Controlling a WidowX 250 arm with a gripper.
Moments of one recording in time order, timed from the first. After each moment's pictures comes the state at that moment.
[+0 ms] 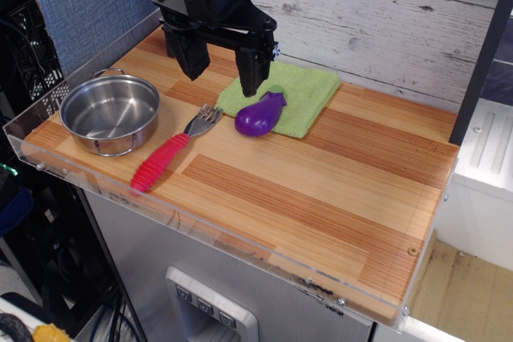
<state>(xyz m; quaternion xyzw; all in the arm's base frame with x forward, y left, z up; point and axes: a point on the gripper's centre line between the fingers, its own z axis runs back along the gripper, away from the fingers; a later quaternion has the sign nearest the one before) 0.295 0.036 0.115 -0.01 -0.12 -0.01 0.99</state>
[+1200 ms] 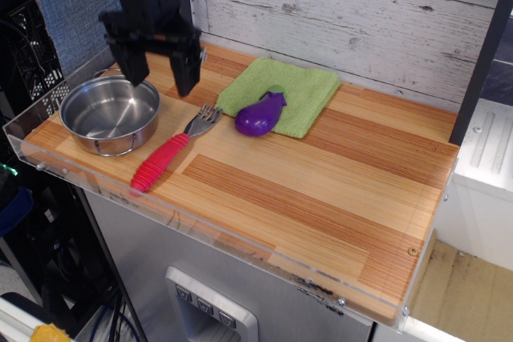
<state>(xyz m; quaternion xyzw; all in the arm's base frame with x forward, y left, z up) 0.311 0.121 0.063 0.00 -0.05 0.04 1.00</state>
